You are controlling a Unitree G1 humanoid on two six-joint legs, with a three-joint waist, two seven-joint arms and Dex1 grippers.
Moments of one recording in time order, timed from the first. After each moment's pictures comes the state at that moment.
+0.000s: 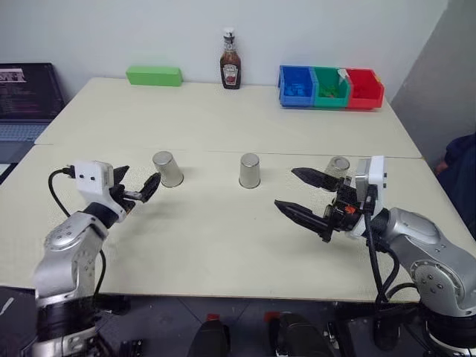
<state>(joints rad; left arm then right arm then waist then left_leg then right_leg) -0.25 0.54 0.37 0.03 -0.40 0.35 -0.51 -0.24 -0.51 -0.07 -0.64 0.77 0.66 0.65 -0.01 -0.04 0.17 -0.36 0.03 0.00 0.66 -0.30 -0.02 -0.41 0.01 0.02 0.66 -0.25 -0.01</state>
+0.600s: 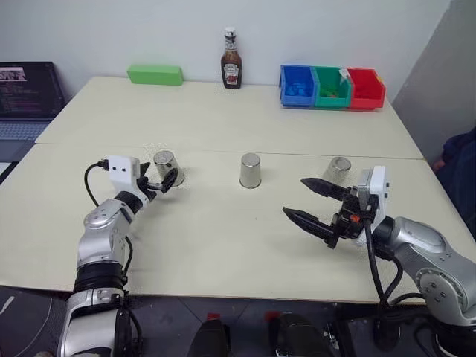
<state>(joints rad) -0.52 0.48 0.26 0.56 -0.29 0.08 -0.56 -0.15 -0.56 -0.07 -0.60 0.72 0.60 0.67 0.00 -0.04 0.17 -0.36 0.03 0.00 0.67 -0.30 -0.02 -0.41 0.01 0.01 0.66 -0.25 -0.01</state>
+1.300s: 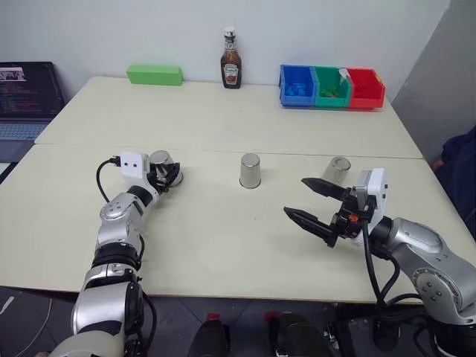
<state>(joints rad) -0.67 0.46 0.25 0.87 -0.26 -0.11 -0.57 -0.15 -0.55 -0.06 -0.59 0.70 0.58 0.65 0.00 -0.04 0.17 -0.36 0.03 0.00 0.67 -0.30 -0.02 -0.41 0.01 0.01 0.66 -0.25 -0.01</state>
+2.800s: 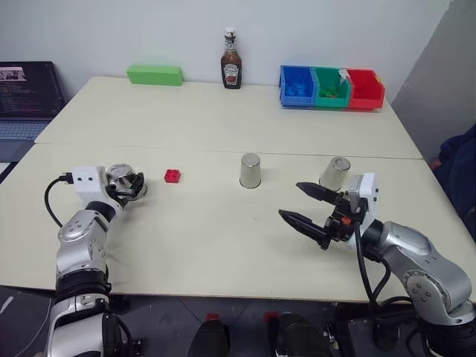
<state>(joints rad) -0.43 0.54 0.40 0.56 -0.29 0.07 -0.46 -0.14 -0.51 -0.02 -0.56 0.69 0.56 0.65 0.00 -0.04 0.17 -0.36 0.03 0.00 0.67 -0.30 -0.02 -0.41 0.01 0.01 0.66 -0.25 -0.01</state>
